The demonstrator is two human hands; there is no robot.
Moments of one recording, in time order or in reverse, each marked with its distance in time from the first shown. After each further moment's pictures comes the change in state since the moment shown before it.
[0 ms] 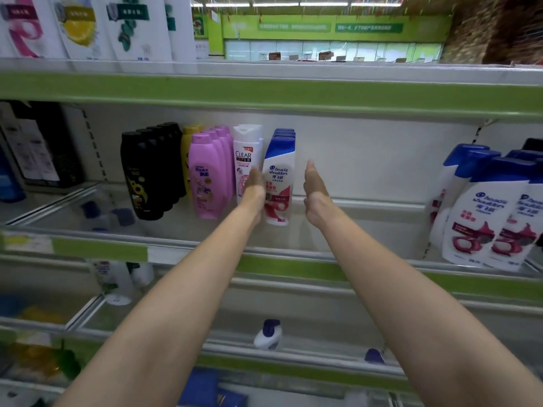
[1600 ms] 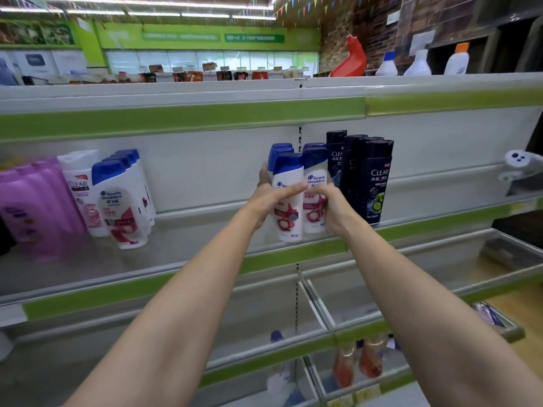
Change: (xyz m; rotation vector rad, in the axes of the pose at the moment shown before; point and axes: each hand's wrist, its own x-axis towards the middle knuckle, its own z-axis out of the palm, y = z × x) left_hand -0.112 -0.009 0.238 0.170 -0.689 0.138; right_hand -0.087 -0.025 -0.296 0.063 0.257 -0.090
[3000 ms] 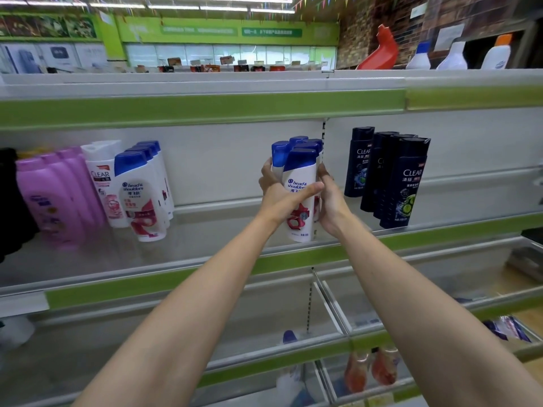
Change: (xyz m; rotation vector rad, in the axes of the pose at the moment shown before) left_hand -0.001 -0.016 -0.012 0.150 0.217 0.141; right_hand 0.011 0.012 0.055 0.026 0.044 -0.054
